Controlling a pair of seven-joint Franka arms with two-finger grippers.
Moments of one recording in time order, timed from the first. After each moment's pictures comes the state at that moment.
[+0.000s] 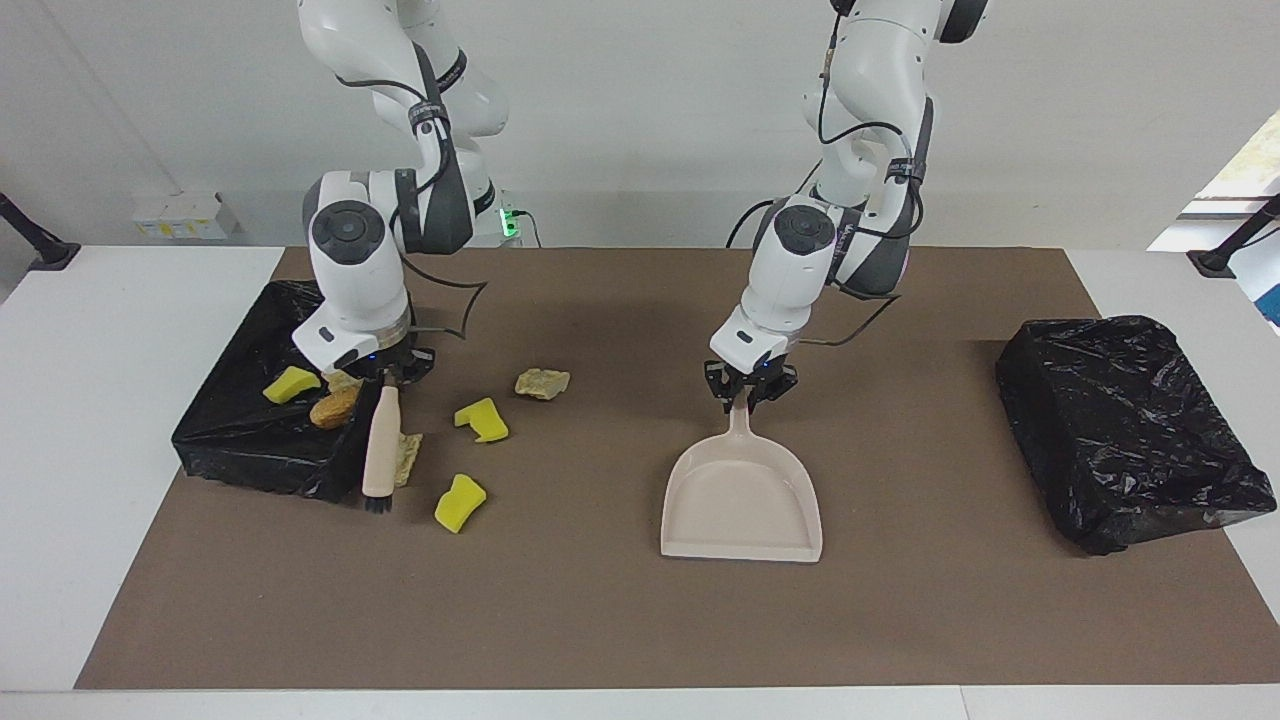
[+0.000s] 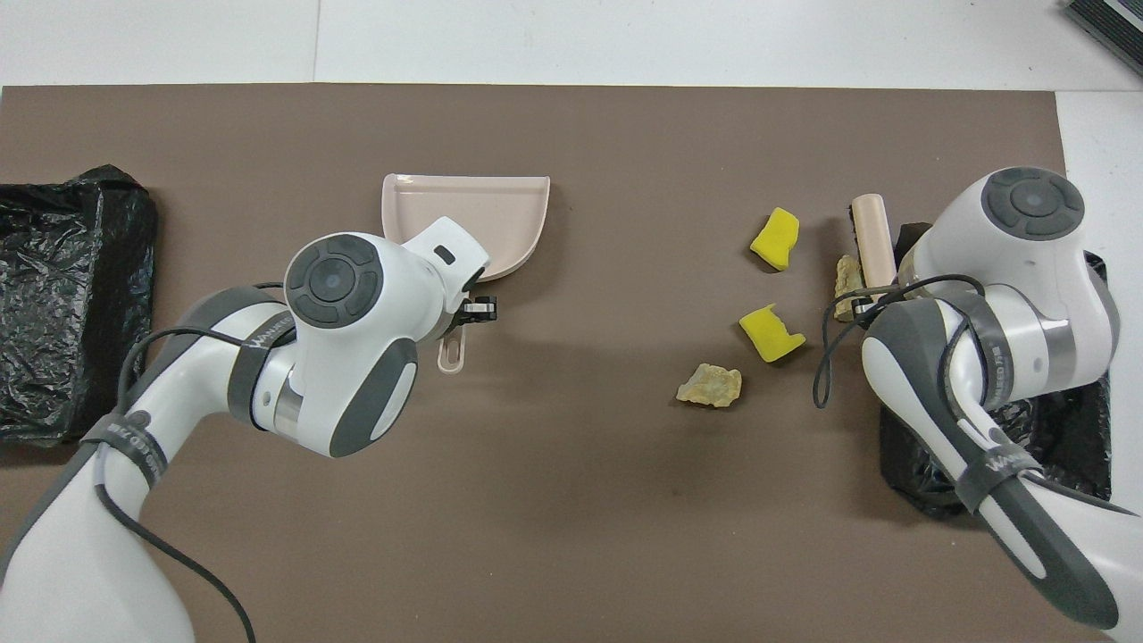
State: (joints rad) left arm -0.39 0.22 -0.10 -1.93 -0.02 2.28 -0.44; right arm -0.20 0.24 0.26 -1.92 -0.27 1.98 0.17
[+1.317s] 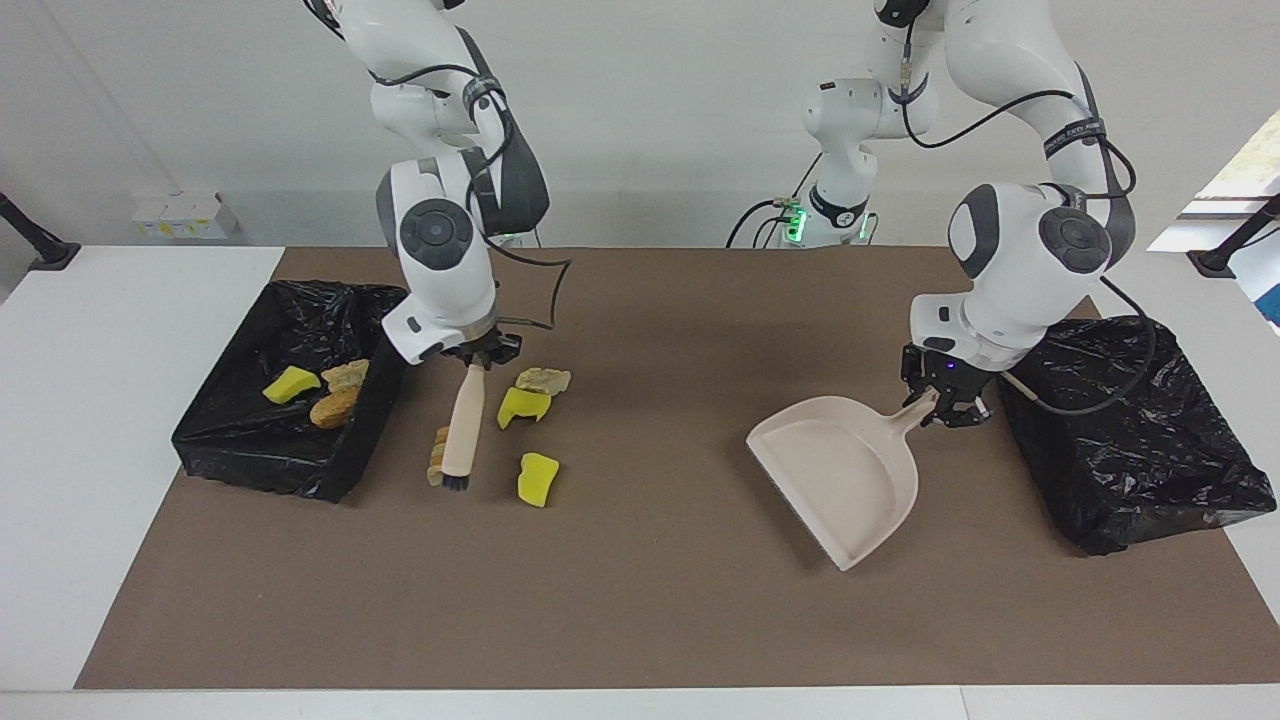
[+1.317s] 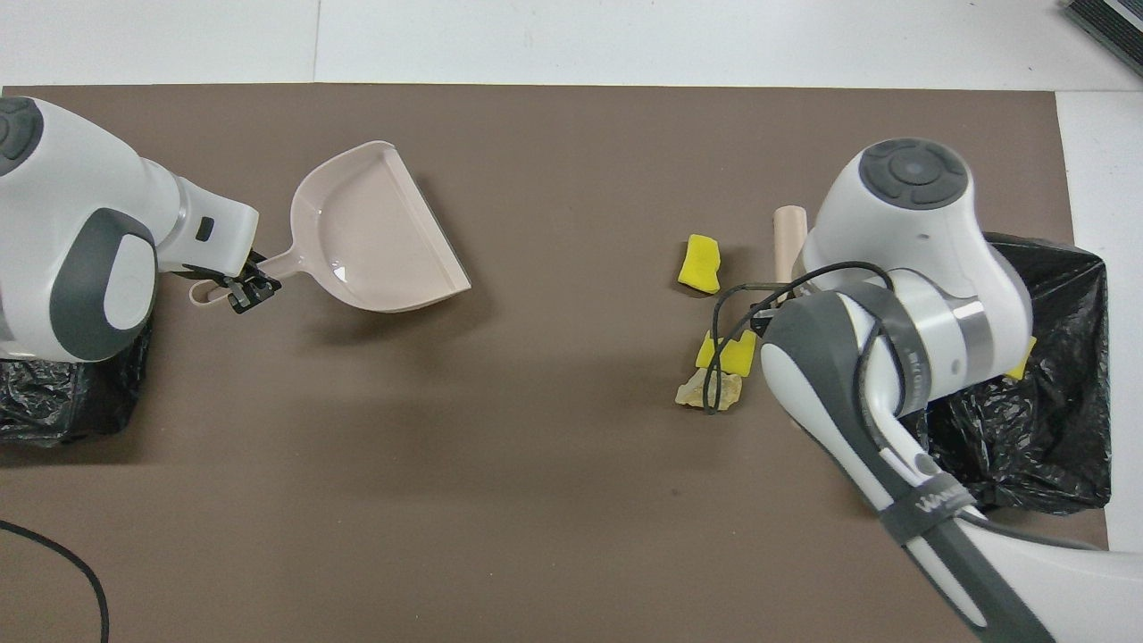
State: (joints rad) left arm -0.06 0.23 -0.11 -1.77 -0.03 1.99 1.04; right arm -0.04 0.22 0.27 -1.76 -0.11 1.70 0.41
